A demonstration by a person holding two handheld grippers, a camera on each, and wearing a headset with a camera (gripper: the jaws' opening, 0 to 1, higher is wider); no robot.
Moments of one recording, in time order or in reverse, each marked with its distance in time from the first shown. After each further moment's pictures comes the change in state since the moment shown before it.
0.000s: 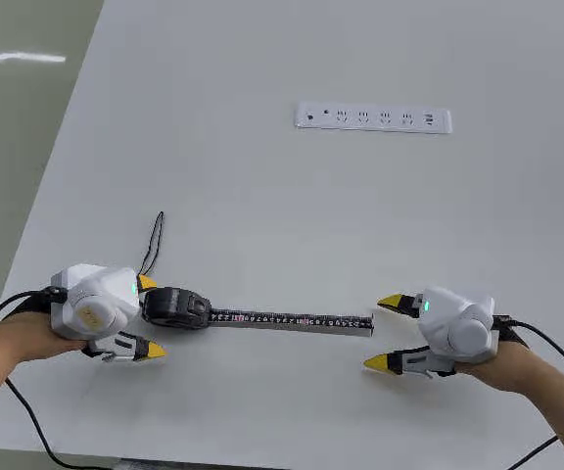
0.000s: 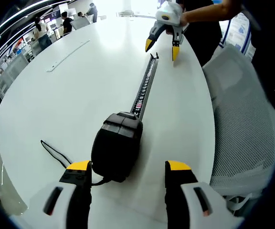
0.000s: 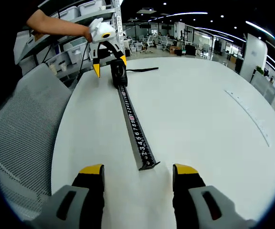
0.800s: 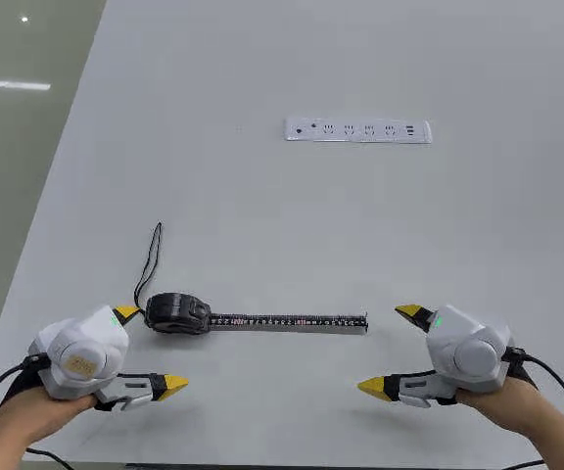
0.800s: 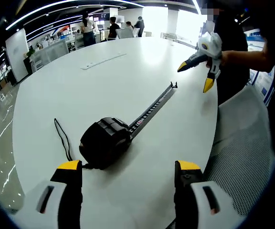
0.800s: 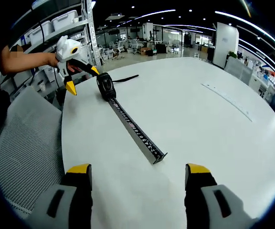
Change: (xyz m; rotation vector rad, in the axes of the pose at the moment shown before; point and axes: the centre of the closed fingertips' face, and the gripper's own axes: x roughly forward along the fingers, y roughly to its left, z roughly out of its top) left arm -0.032 -0.036 0.013 -0.337 -0.172 0.221; right arm -0.032 0.025 0.011 0.216 -0.044 -0.198
